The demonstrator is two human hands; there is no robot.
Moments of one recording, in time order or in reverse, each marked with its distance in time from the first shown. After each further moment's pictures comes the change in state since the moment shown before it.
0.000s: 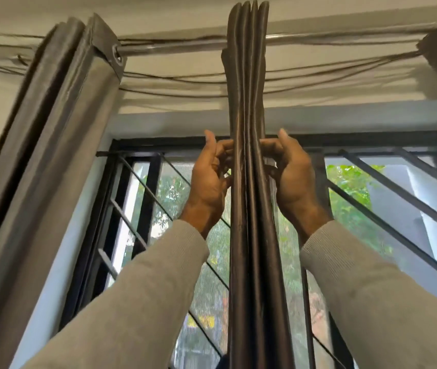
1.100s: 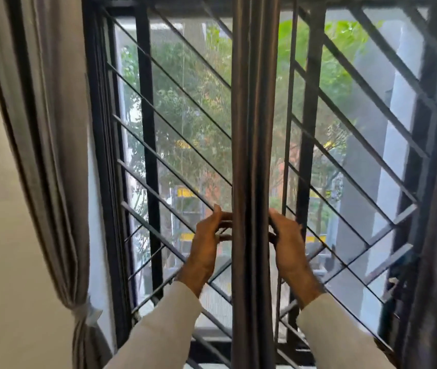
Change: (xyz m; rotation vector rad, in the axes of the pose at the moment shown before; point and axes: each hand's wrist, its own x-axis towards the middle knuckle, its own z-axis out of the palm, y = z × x) left_hand -0.398 -0.052 -0.058 0.160 0.268 -0.670; right_hand -0.402 0.040 -0.012 -0.191 0.203 0.620
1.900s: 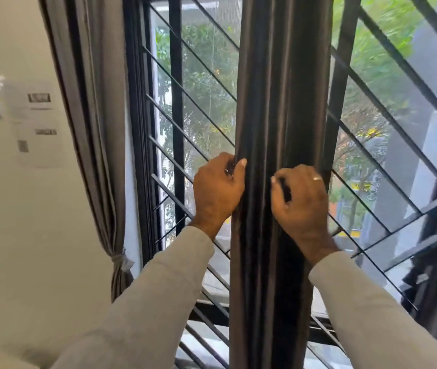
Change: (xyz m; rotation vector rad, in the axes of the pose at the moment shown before) left_hand -0.019 0.076 0.023 0.900 0.412 0.607; right_hand -0.002 -0.039 -0.015 -0.910 0.188 -0.968
